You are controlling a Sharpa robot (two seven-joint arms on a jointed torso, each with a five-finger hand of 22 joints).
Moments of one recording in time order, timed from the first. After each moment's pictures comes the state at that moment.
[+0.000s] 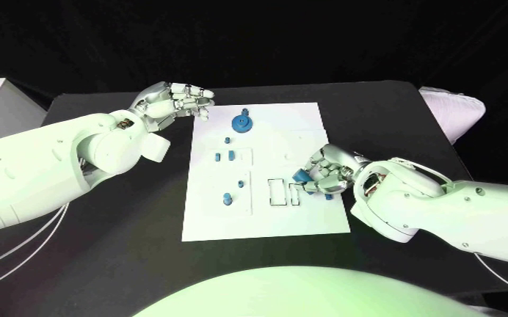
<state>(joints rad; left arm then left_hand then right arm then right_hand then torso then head) 1.18 -0.85 -0.04 1.40 -0.16 -0.02 0.29 1.35 -0.16 0.53 -0.03 0.27 0.94 0.18 0.25 0.23 1.15 0.12 0.17 0.08 0.99 0.07 0.71 0.32 0.18 0.81 0.16 0.76 0.67 1.10 -1.05 -0.19 1.92 -1.27 -0.50 -0.50 1.30 -0.12 0.07 0.29 0.36 1.04 0.10 0.31 0.41 1.47 0.00 1.51 1.31 1.47 -0.06 1.54 1.31 0.02 1.46 0.04 1.52 1.31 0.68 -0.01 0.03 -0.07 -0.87</state>
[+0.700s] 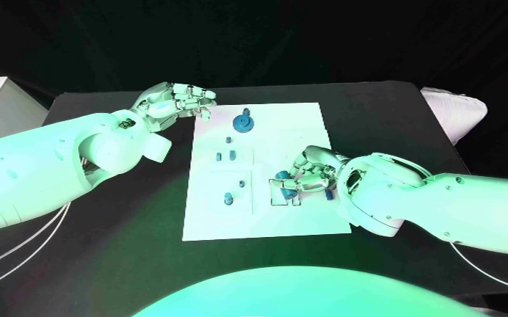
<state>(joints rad) 1.18 -0.85 -0.04 1.41 -0.16 -0.02 0.28 1.35 -0.16 0.53 -0.03 0.27 0.94 0.18 0.25 0.23 1.15 0.12 0.16 0.08 0.99 0.07 0.70 0.32 0.18 0.81 0.16 0.76 0.67 1.12 -0.96 -0.19 1.90 -1.18 -0.41 -0.51 1.06 -0.07 0.05 0.29 0.31 1.09 0.07 0.36 0.40 1.46 -0.01 1.53 1.31 1.47 -0.07 1.54 1.31 0.02 1.46 0.04 1.53 1.31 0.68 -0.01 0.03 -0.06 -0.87</state>
